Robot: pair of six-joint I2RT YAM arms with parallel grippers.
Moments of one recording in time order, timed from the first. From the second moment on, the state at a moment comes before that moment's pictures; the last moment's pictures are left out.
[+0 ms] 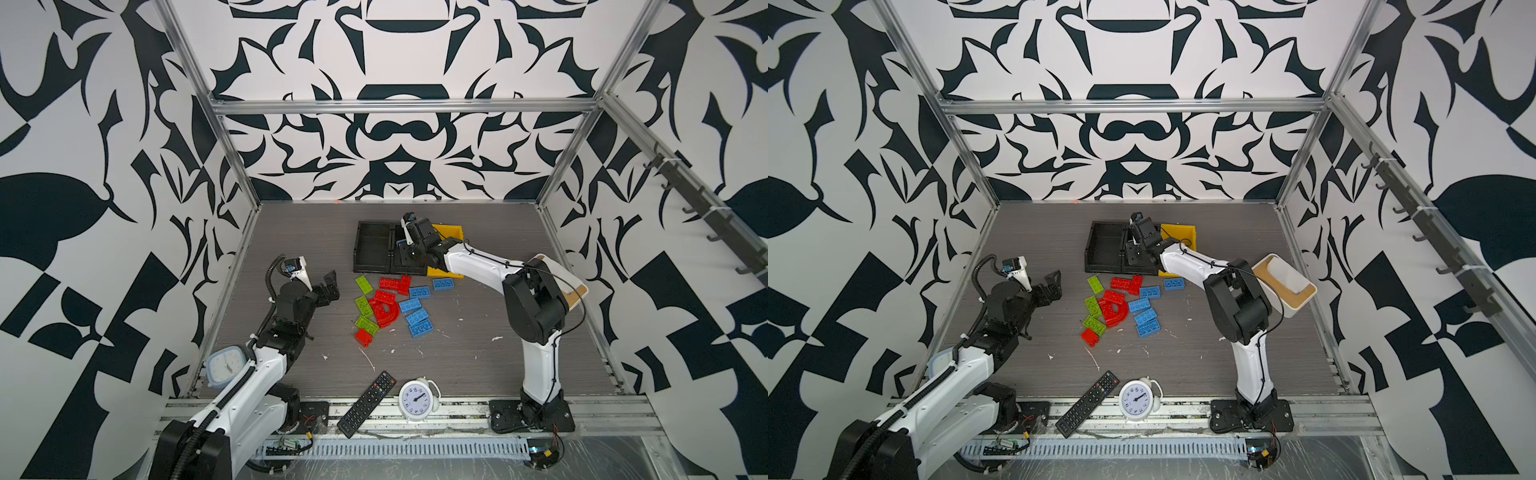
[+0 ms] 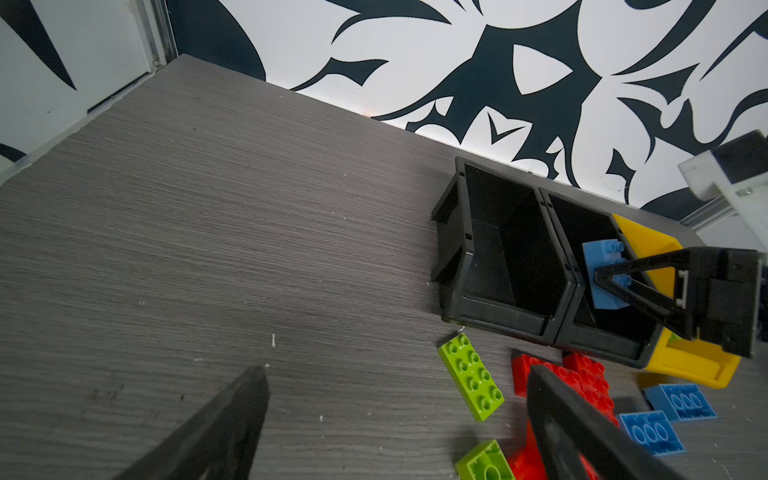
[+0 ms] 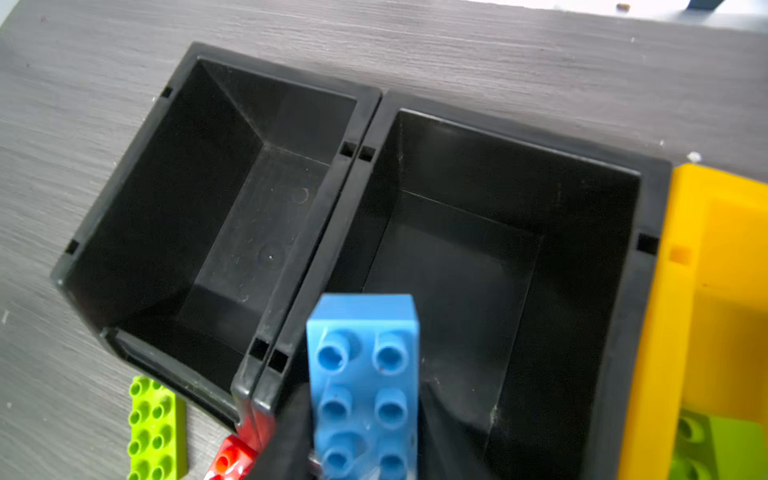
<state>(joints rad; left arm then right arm) -0.28 0.91 0.35 0.21 -0.12 -0.40 0.61 2.02 1.50 -0.27 0.06 0.30</state>
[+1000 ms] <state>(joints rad) -0.28 0.89 0.35 0.21 -0.11 -0.40 0.84 1.49 1.05 -0.52 0.12 0.30</state>
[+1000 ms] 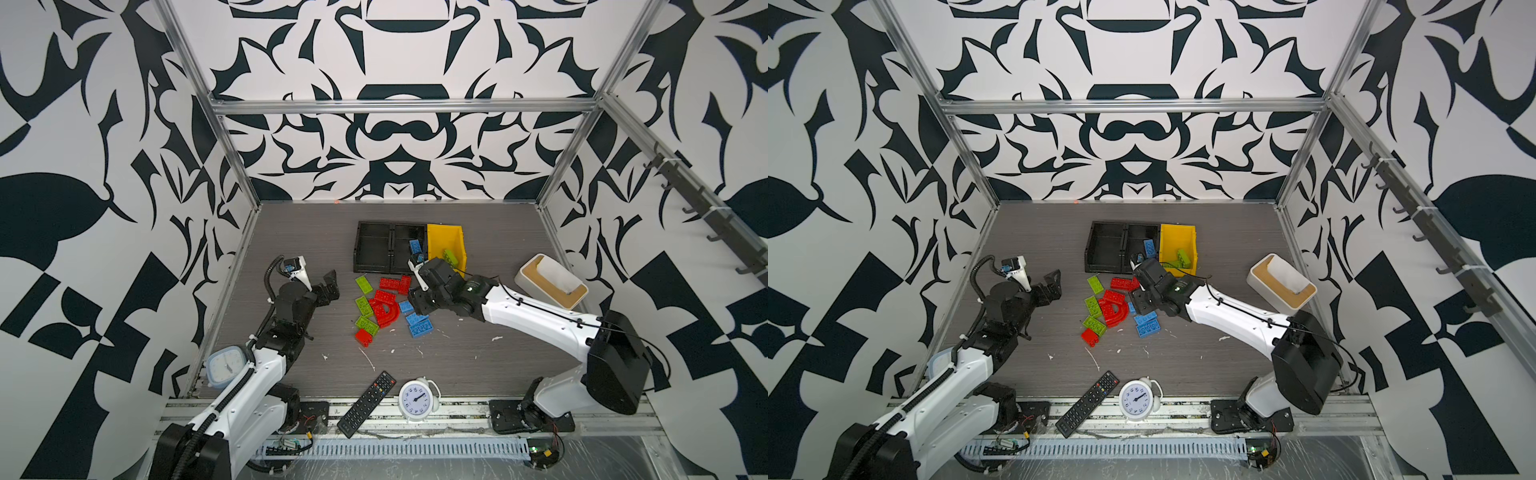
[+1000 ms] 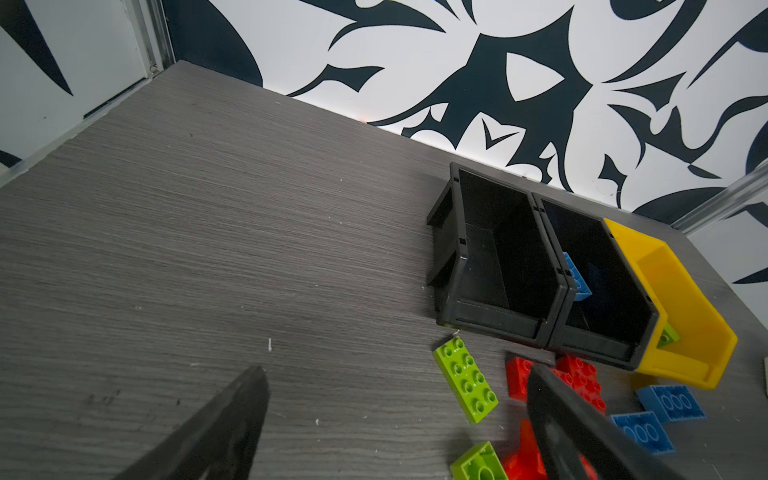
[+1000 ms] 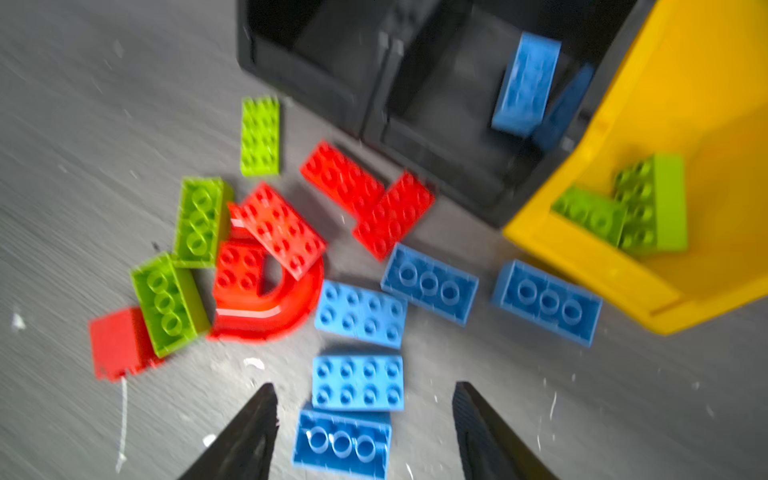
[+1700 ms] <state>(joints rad) -0.28 0.89 0.35 0.23 -0.10 -0.40 0.91 1.62 1.05 -0.64 0.10 0.34</state>
